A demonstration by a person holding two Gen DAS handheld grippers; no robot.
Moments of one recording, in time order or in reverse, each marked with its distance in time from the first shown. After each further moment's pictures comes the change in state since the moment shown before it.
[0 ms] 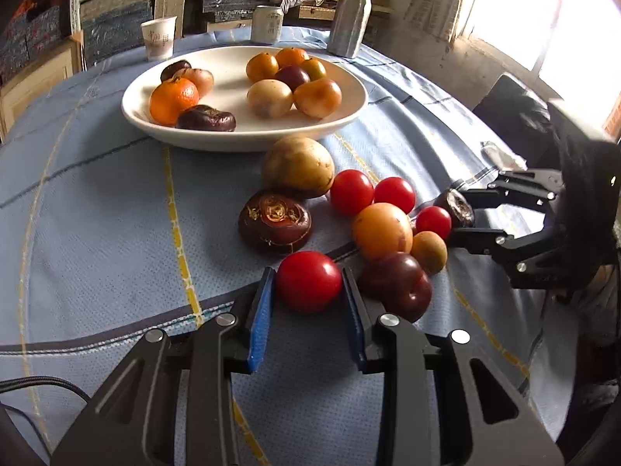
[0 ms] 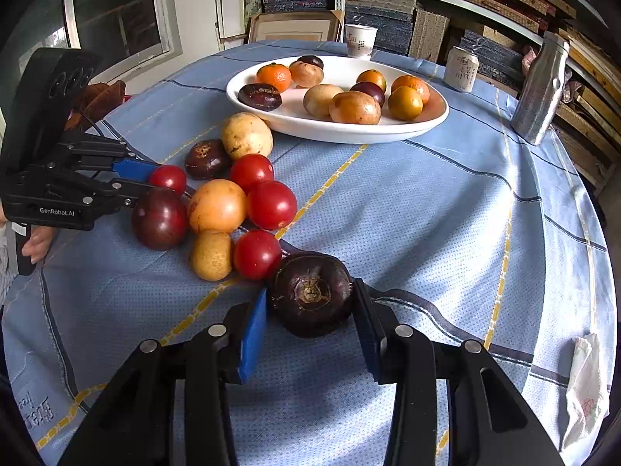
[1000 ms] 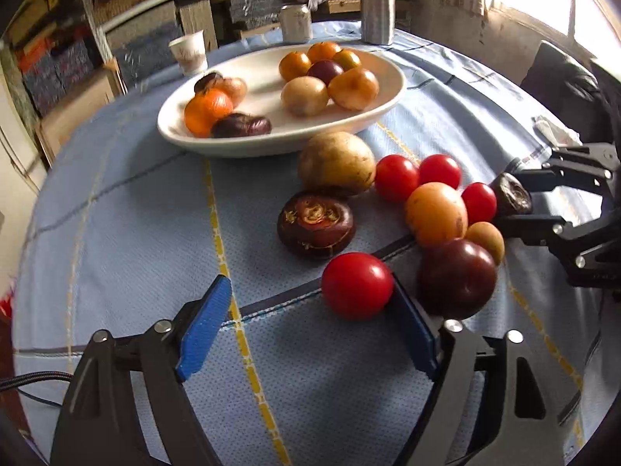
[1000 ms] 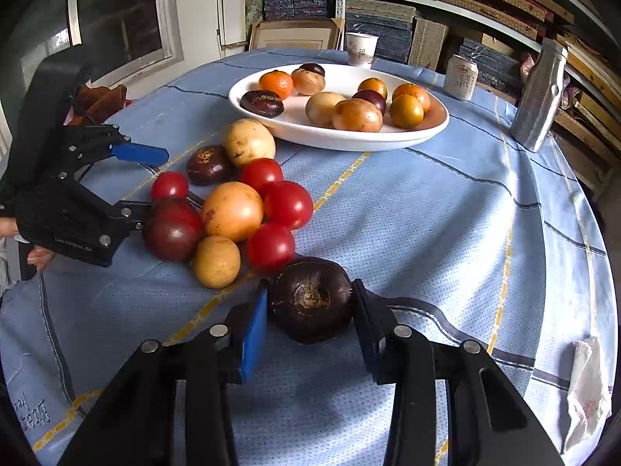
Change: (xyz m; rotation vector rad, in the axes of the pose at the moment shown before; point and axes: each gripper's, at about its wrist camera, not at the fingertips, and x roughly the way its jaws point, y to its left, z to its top) left arm 0.007 -0.015 0.004 0.080 0.004 0.241; right arm 0.001 0.003 -0.001 -0.001 -0.037 -0.003
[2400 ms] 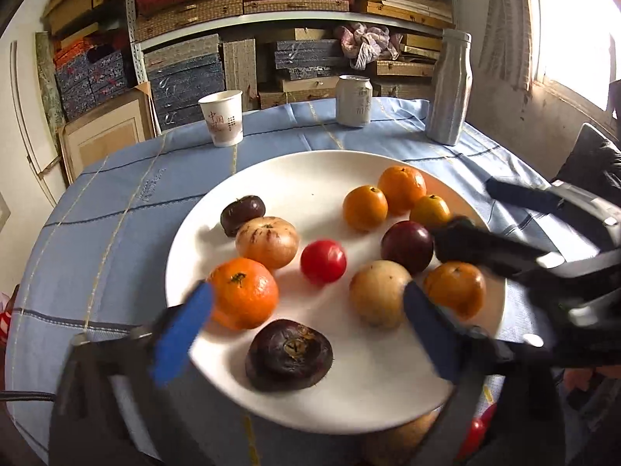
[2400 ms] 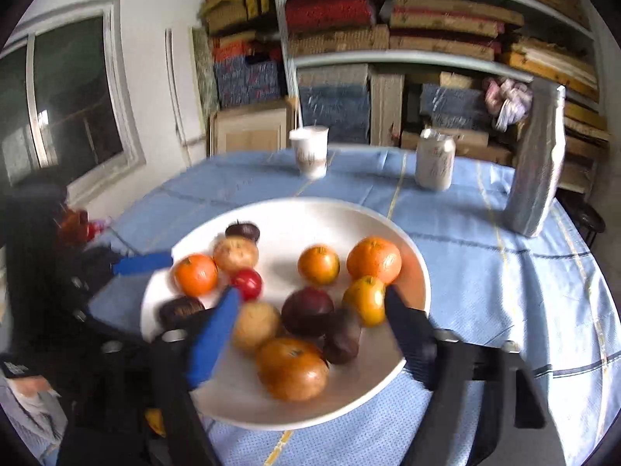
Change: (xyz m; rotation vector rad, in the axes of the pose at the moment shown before) left arm 0.062 0.053 0.124 -0.176 -0.186 0.084; right arm 0.039 -0.057 0.131 0.194 -0.326 -0.037
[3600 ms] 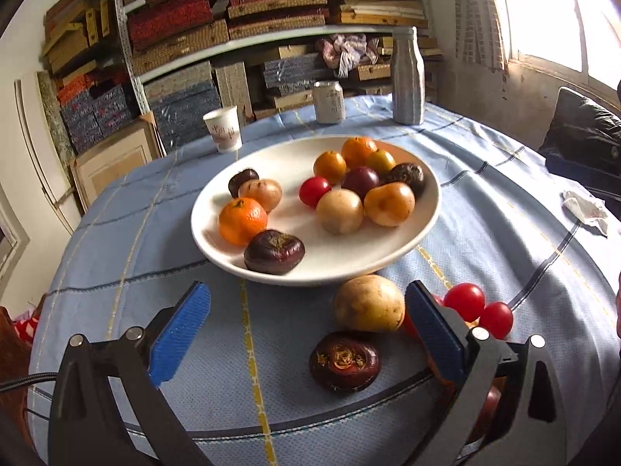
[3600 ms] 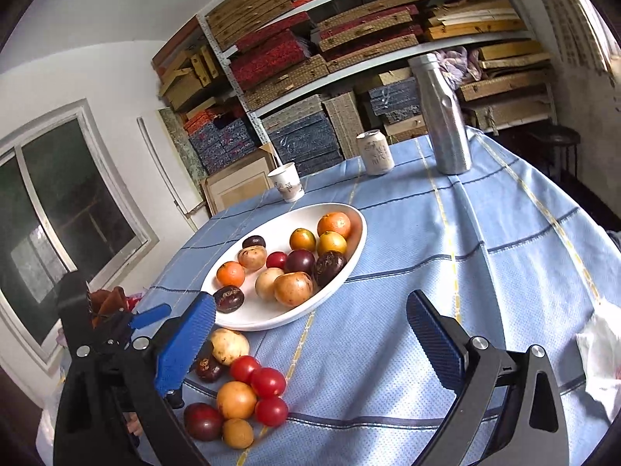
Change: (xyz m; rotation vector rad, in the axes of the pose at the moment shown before) left arm -0.081 -0.024 -0.068 0.109 -0.050 0.037; right arm -0.114 -0.044 -0.068 0.340 -0.114 0.056
